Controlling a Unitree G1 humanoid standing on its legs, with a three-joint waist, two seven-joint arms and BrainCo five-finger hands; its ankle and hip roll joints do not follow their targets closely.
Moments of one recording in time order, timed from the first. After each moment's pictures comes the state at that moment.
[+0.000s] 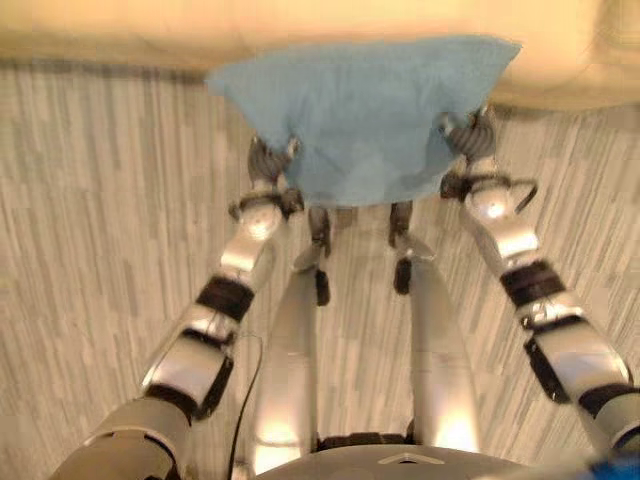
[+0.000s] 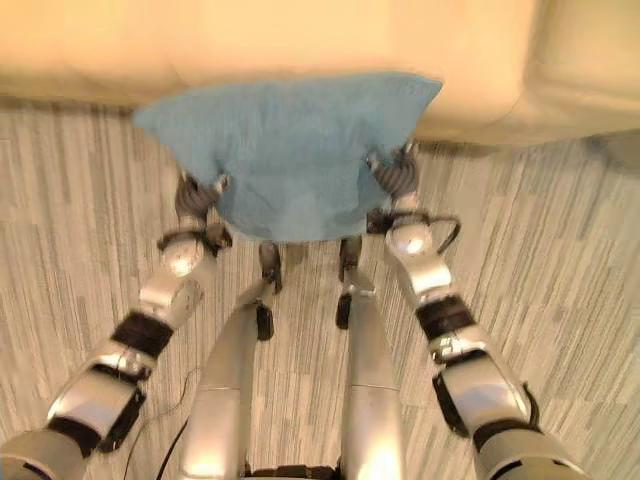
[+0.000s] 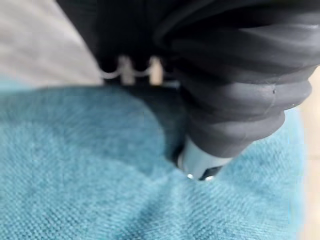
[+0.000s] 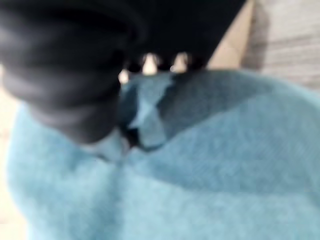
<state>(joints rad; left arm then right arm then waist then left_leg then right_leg) -0.54 0.32 -0.32 0.42 -0.60 -0.14 0.45 -0.65 -0.35 0.30 0.42 0.30 -0.11 -0.37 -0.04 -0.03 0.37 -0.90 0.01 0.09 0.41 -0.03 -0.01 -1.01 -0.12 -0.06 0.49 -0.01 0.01</state>
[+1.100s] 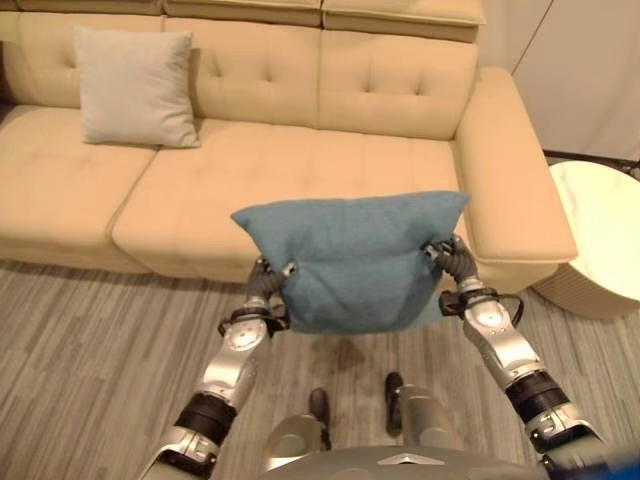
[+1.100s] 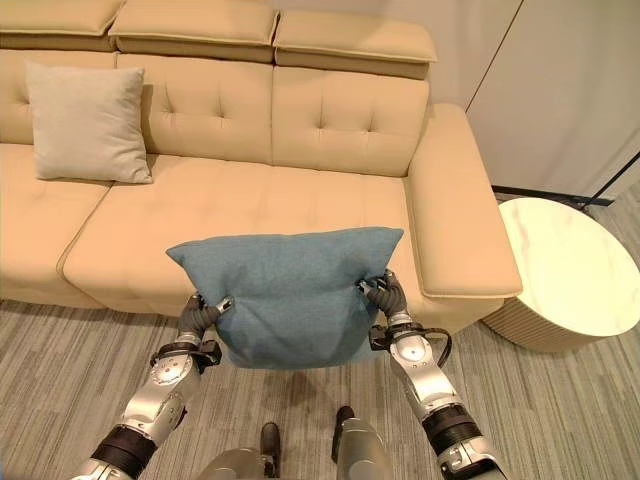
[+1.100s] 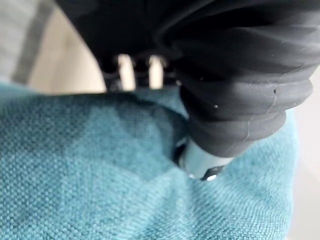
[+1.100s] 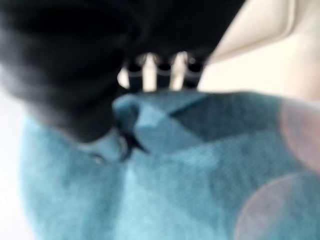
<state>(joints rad) -0.10 0.32 -0.27 0.33 -0.48 -0.09 0.29 -0.23 -0.32 0.28 0.36 0.24 -0.08 -0.19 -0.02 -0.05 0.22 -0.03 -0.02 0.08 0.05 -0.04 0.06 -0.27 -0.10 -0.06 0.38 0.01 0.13</state>
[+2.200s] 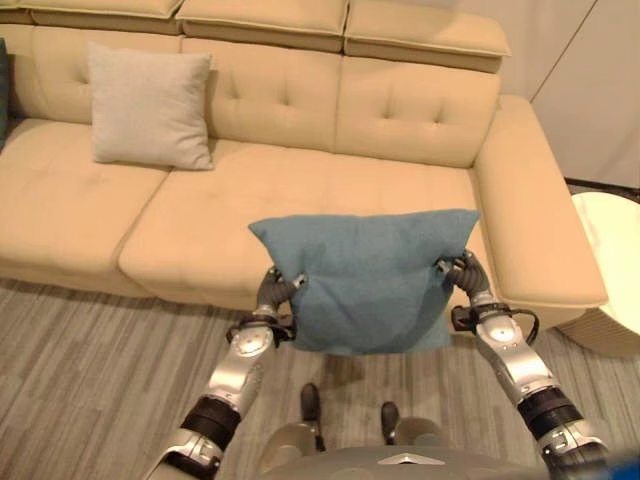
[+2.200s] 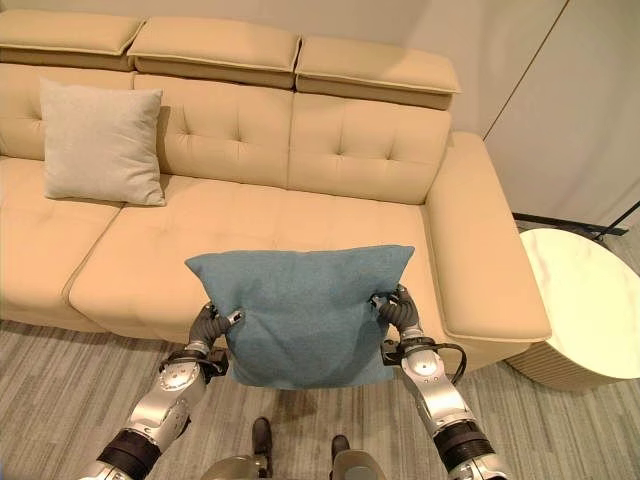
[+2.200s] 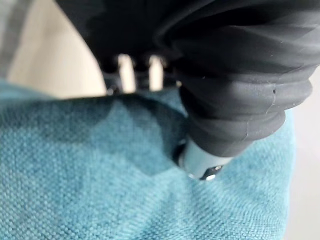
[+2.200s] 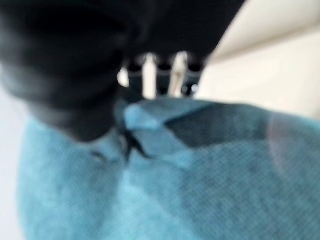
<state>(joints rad) -0.12 0.32 -0.29 0.37 -0.48 -0.06 0.25 -0.17 -0.31 0.26 0.35 0.19 -0.06 -0.20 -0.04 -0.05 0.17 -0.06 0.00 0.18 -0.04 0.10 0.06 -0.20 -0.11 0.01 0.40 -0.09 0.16</state>
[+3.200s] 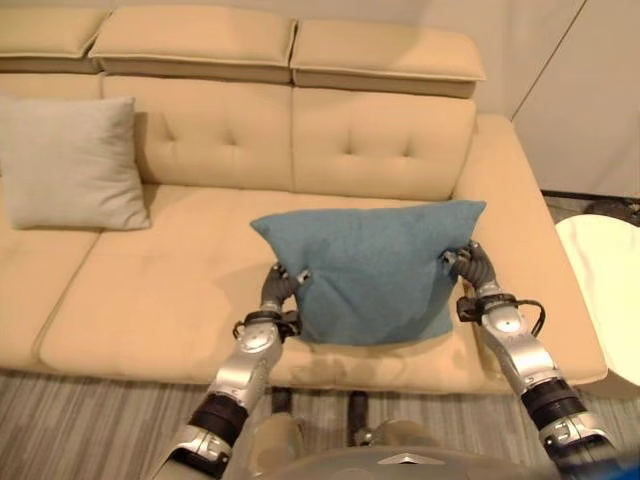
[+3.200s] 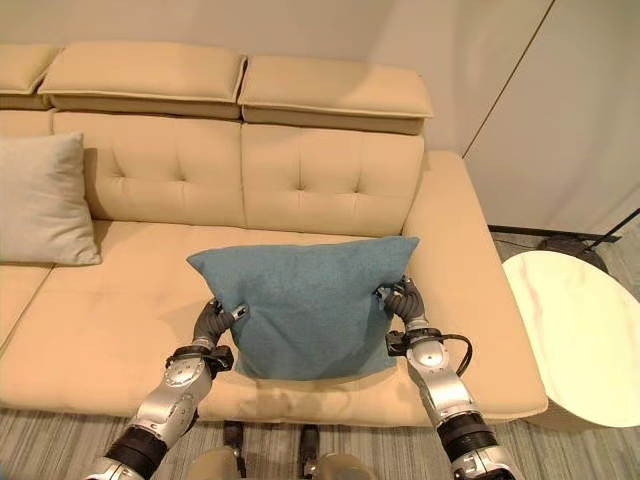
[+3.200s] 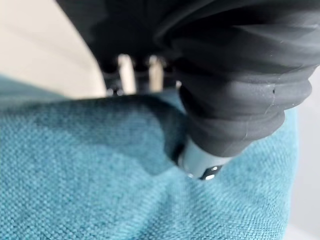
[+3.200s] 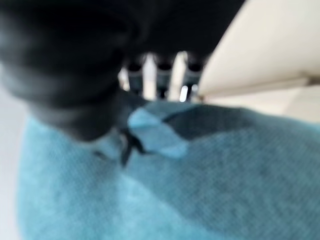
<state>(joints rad) -0.12 0.26 -0.29 0.37 -0.48 -0.05 0.24 -0.18 -0.37 0.22 0.35 0.21 -0.04 -0.19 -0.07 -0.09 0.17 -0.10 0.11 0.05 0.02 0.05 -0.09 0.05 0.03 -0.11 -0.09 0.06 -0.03</state>
